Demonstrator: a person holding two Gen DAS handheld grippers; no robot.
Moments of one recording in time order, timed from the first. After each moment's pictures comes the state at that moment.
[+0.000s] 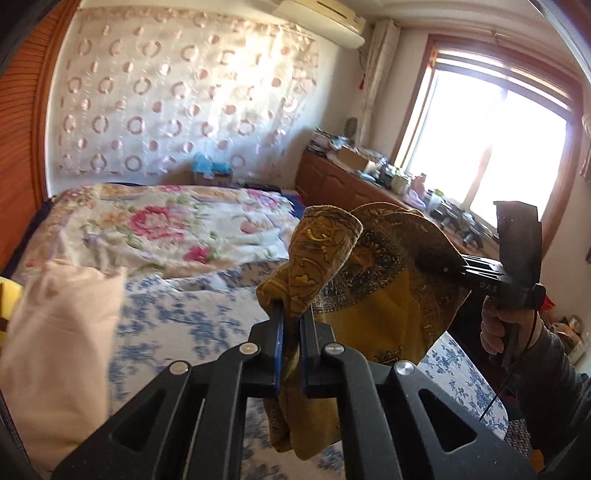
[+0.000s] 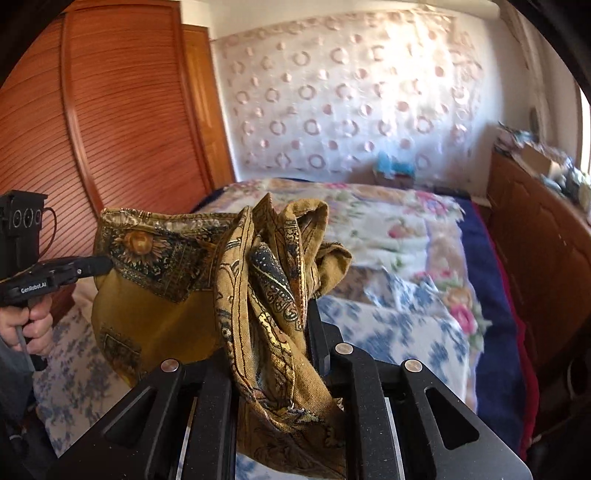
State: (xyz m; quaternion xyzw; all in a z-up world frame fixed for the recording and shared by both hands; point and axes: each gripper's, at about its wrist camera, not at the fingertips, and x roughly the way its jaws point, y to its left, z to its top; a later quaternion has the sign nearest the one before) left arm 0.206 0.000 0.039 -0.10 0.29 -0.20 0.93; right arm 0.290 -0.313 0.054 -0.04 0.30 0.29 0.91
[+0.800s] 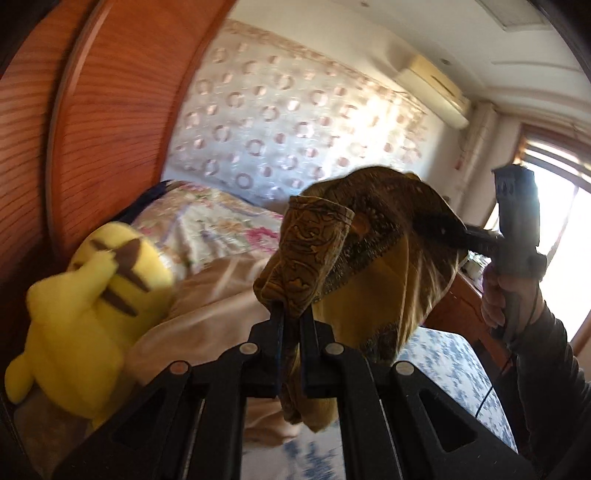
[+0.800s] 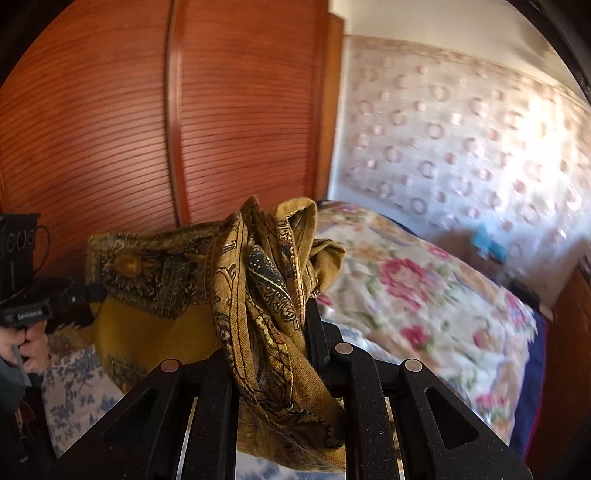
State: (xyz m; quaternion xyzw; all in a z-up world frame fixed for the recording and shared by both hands) left arm 0.133 0.209 -0.004 -0.22 0.23 -0.02 0.95; right arm 0.335 -0.020 0.105 -0.19 0.25 0.46 0.83
